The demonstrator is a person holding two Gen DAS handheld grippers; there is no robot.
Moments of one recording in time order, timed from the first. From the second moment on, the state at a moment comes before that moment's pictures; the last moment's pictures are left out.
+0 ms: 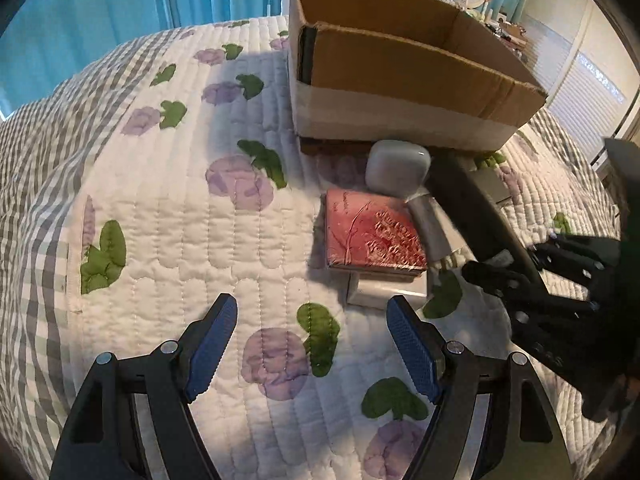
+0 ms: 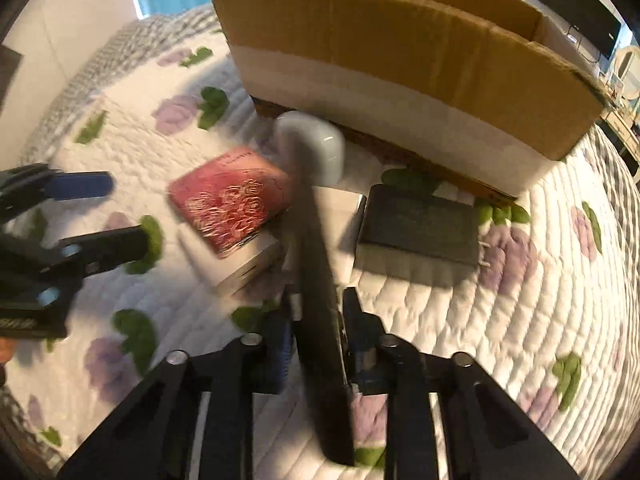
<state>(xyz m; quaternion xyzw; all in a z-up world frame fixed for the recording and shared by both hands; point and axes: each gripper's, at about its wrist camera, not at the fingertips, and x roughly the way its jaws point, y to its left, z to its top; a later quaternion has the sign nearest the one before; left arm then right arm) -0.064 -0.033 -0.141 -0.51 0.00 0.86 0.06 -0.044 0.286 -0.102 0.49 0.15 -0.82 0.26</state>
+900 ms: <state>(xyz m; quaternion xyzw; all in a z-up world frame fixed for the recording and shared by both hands) -0.140 0.029 -0.161 -0.47 0.00 0.88 0.09 -0.072 0.355 -0.078 0.48 0.04 -0.85 0.18</state>
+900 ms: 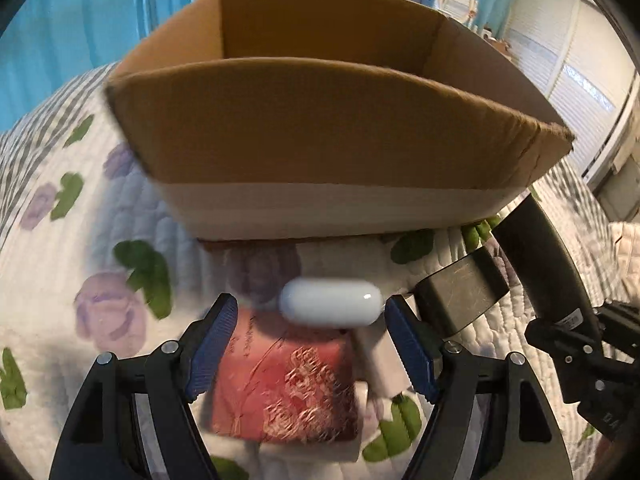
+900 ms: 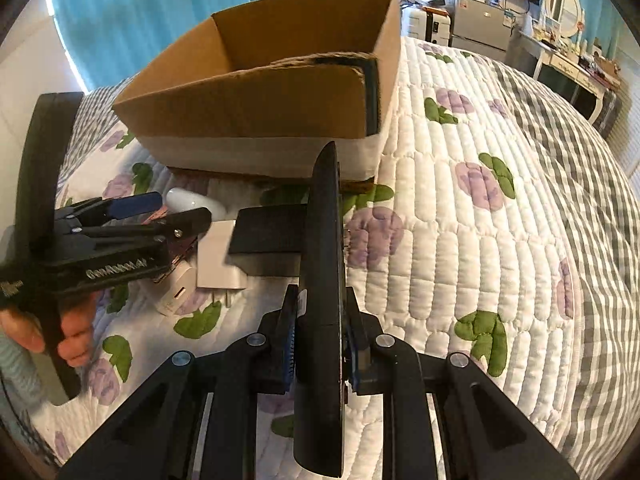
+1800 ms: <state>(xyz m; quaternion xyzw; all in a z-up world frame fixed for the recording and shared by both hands) -0.080 0.023 -0.058 -0.45 0.00 0.88 0.14 -0.045 0.353 -0.009 0.43 0.06 -0.87 0.21</state>
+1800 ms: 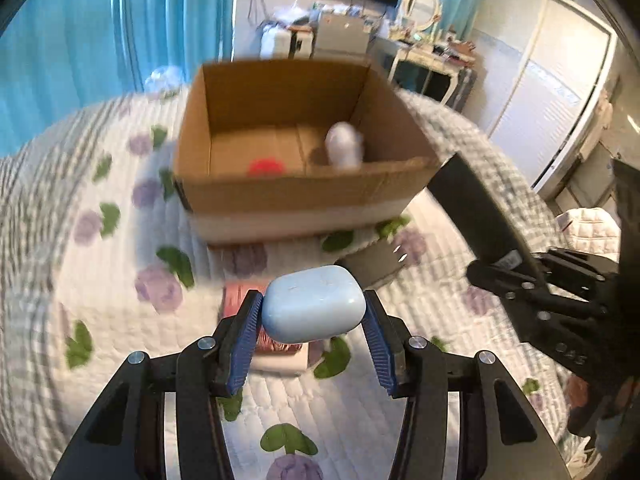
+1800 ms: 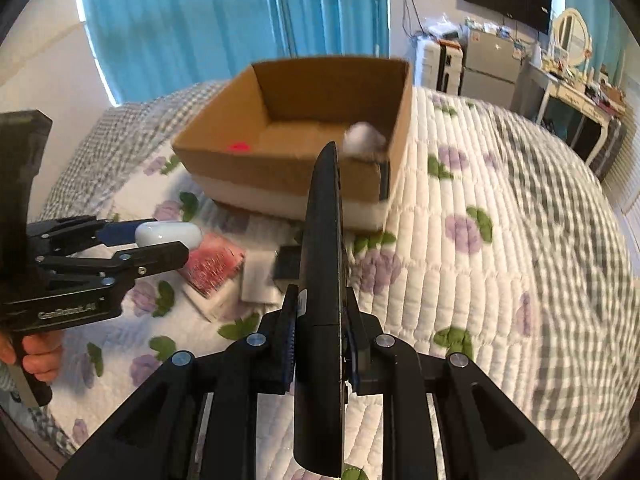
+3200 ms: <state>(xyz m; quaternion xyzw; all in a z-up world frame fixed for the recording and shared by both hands) -0.246 0.016 -0.038 -0.43 -0.01 0.90 0.11 -0.187 0.314 0.060 0.38 0.07 -0.89 0.23</state>
